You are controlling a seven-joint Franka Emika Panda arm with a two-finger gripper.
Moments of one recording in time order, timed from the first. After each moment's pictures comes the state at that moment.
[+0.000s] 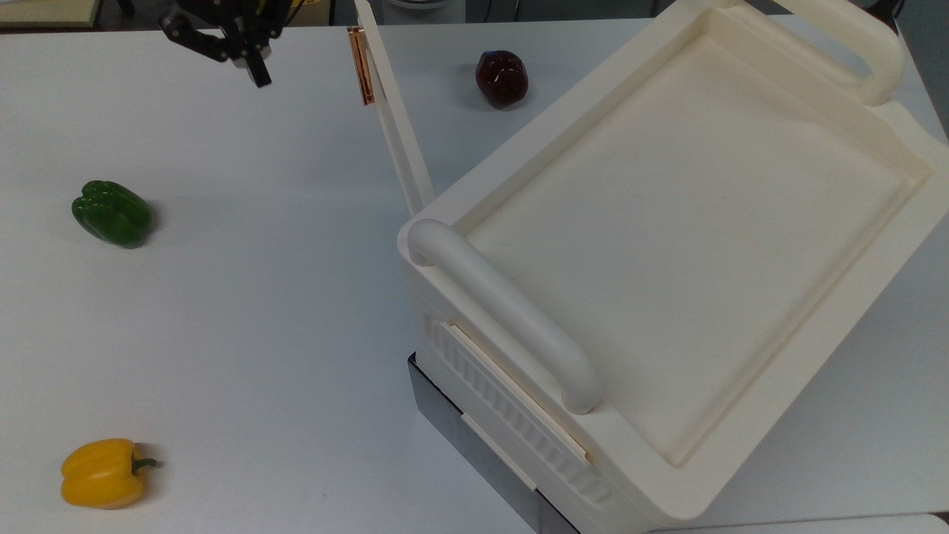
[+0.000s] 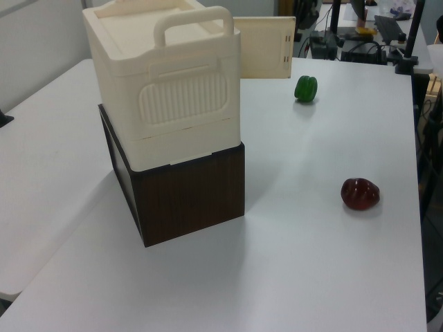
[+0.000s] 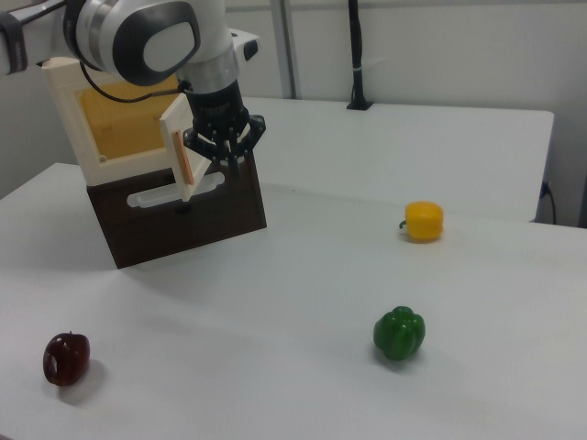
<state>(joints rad) 0.02 0.13 -0.19 -1.50 0.16 1.83 -0.88</state>
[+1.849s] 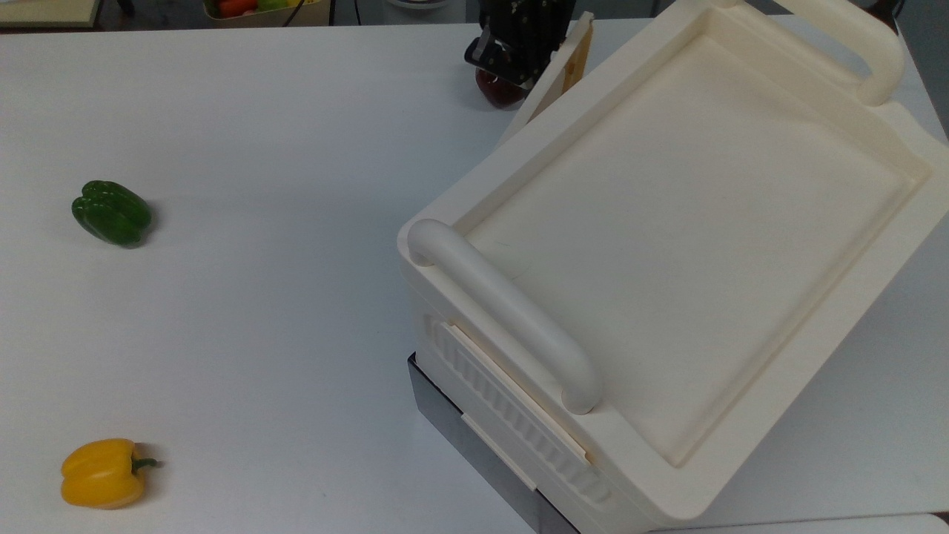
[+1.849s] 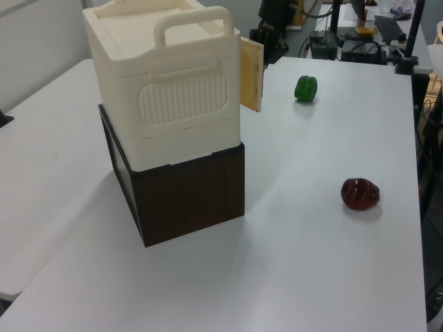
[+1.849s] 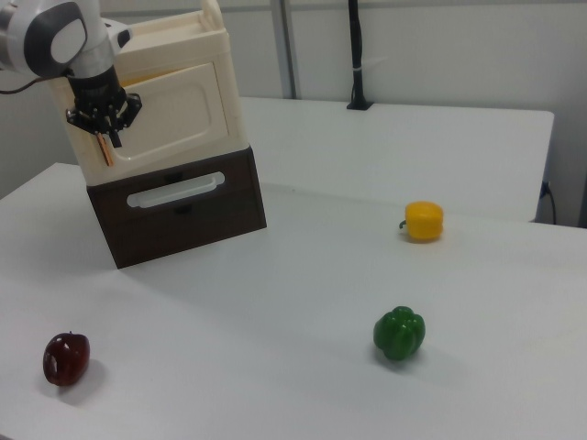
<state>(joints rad) 0.21 0.15 0.03 -1.50 0.20 1.93 -0.67</state>
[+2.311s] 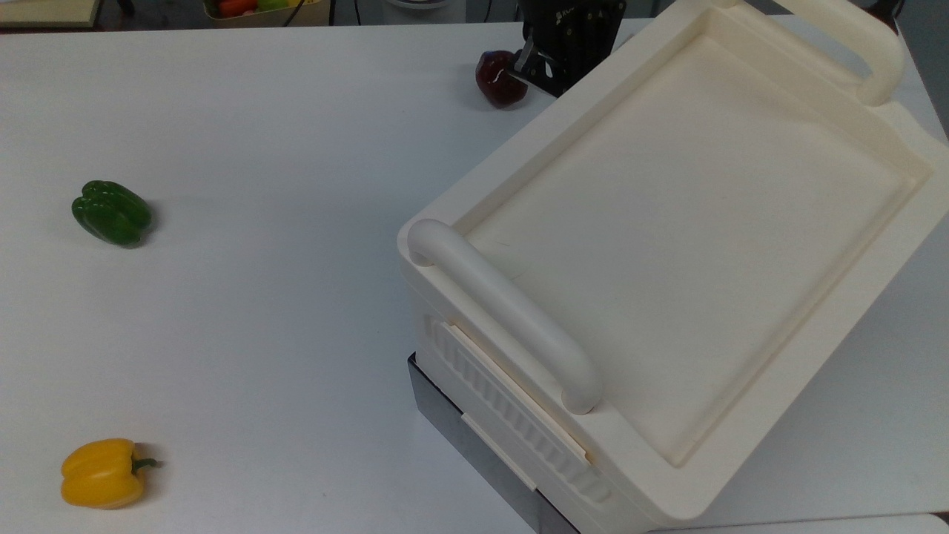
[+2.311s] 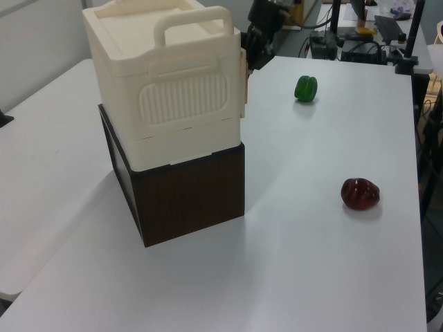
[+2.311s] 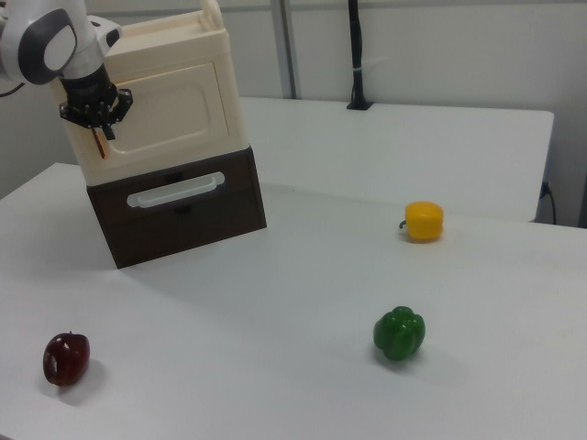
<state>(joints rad) 0.25 0.18 0.05 -1.50 0.19 2.06 -0.58</state>
